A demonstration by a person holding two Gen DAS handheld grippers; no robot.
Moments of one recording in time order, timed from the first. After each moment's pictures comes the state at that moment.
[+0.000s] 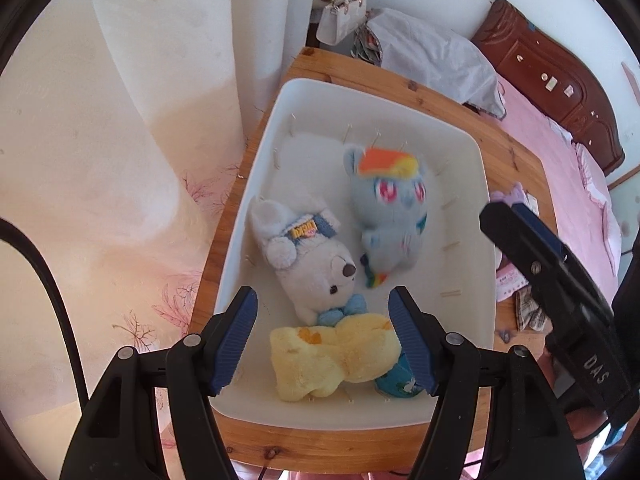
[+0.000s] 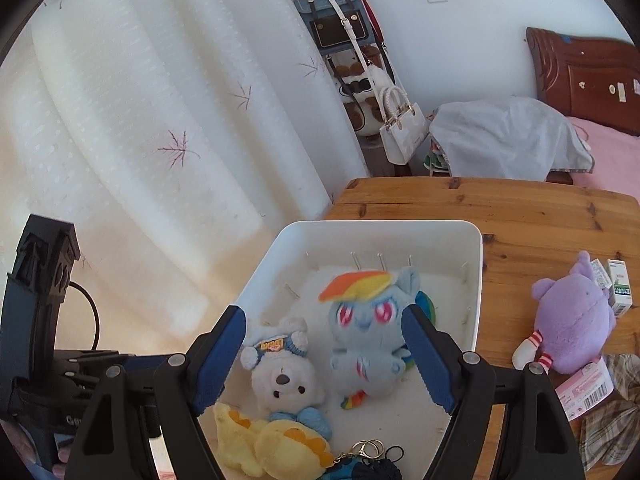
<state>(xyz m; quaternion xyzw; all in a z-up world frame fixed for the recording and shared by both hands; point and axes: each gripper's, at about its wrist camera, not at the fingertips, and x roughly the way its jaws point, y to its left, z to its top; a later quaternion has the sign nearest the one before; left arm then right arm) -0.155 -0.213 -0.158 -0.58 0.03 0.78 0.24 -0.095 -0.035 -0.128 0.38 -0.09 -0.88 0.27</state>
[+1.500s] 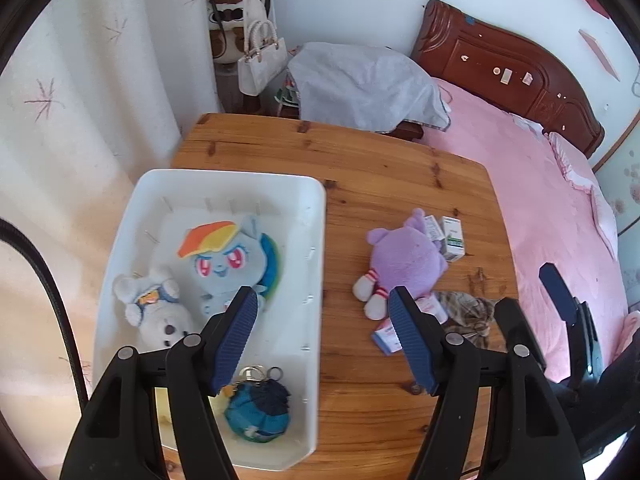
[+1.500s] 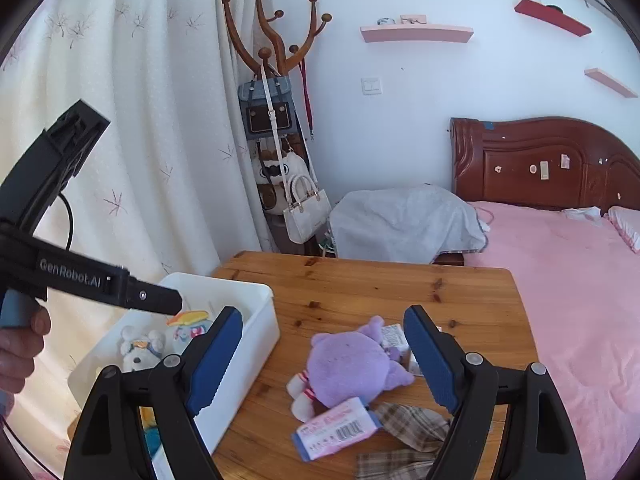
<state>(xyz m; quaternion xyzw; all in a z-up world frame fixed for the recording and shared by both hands) -0.097 -0.042 -0.104 -0.51 0.08 0.80 0.30 -0.064 0.157 -0.113 0.25 -0.03 -0.95 0.17</state>
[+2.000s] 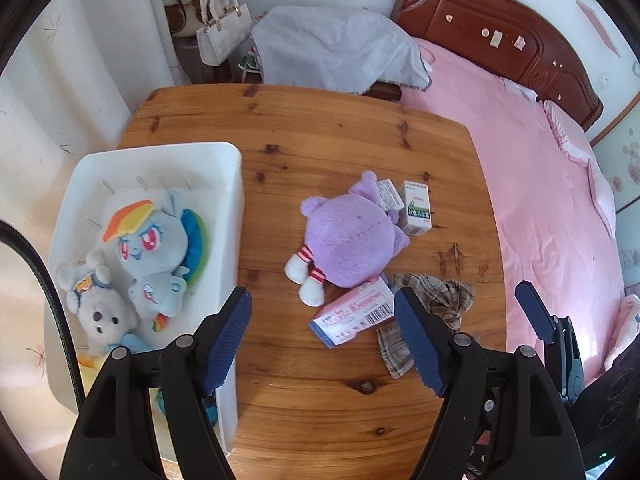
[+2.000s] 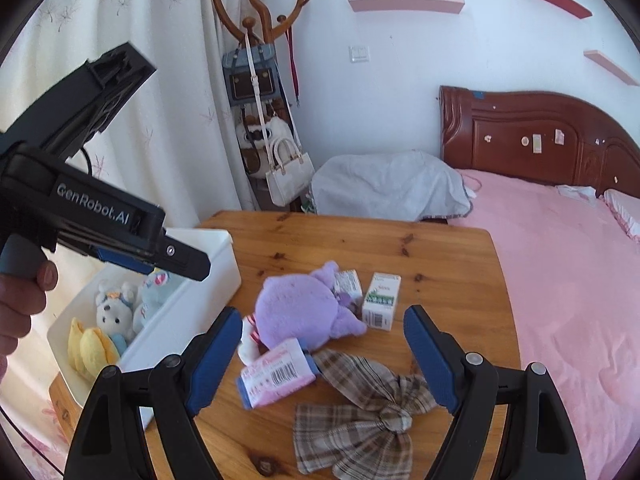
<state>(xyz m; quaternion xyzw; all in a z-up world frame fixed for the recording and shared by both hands) -0.061 0.030 -0.132 -0.55 0.15 0.74 0.35 -0.063 0.205 -0.158 0.31 -0.01 -0.94 0.16</state>
